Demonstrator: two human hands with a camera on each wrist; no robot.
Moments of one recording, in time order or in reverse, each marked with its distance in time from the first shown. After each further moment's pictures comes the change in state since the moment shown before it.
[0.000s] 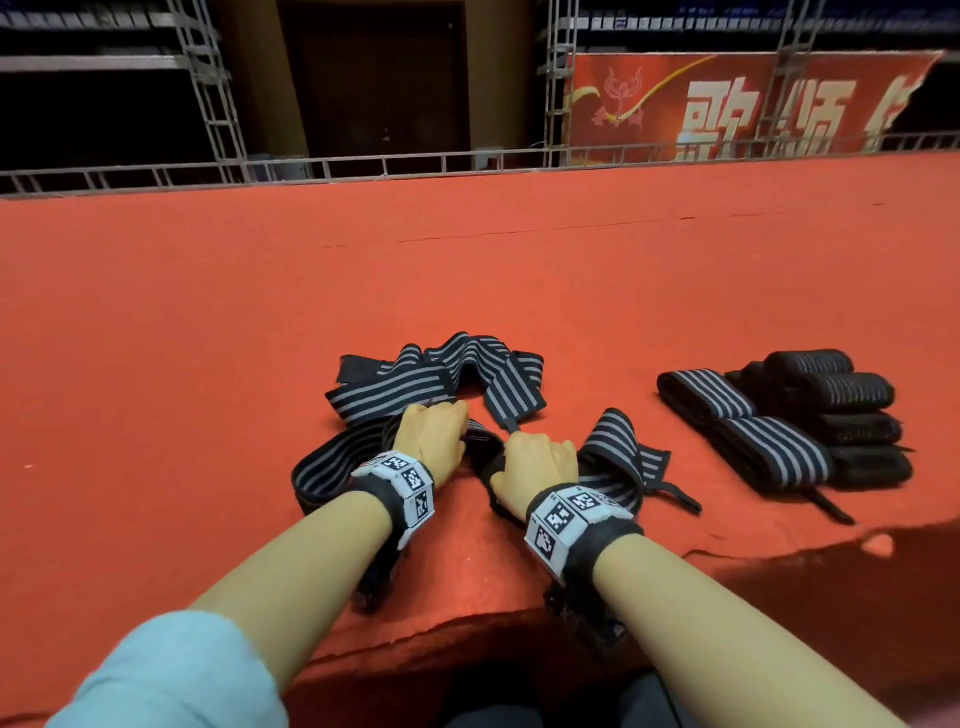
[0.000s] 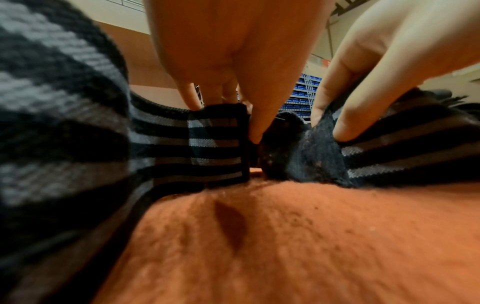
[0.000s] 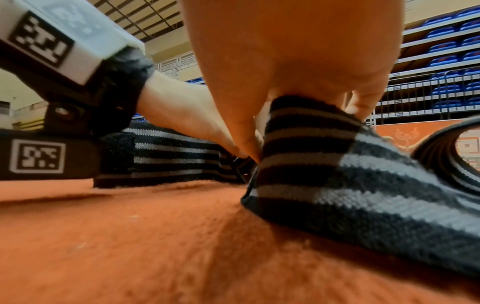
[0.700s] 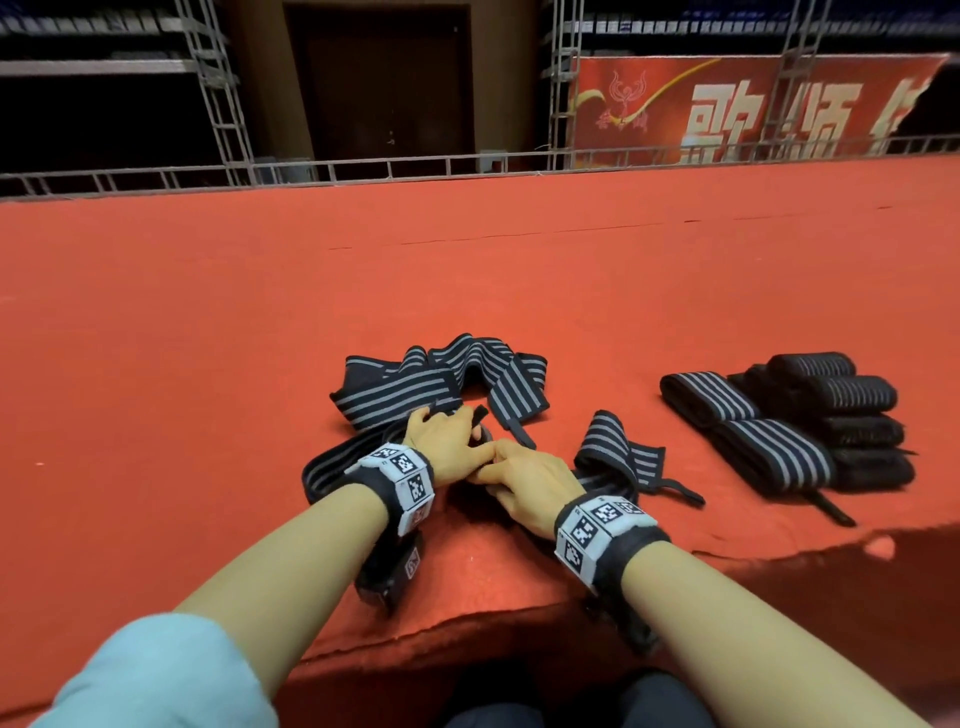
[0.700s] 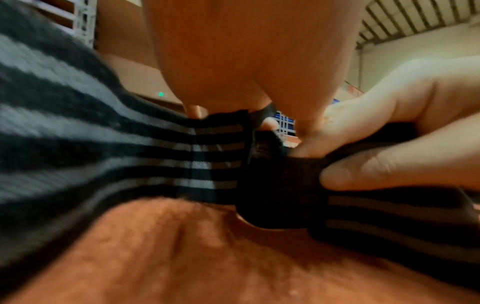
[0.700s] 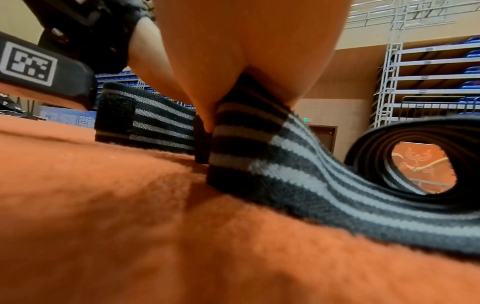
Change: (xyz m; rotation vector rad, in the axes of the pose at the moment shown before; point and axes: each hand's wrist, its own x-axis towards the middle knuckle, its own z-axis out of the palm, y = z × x) left_hand -0.004 0.008 -0.006 -0.231 -0.174 -0.092; right_hand -0.005 0.021 0.008 0.166 -0.106 -0.525
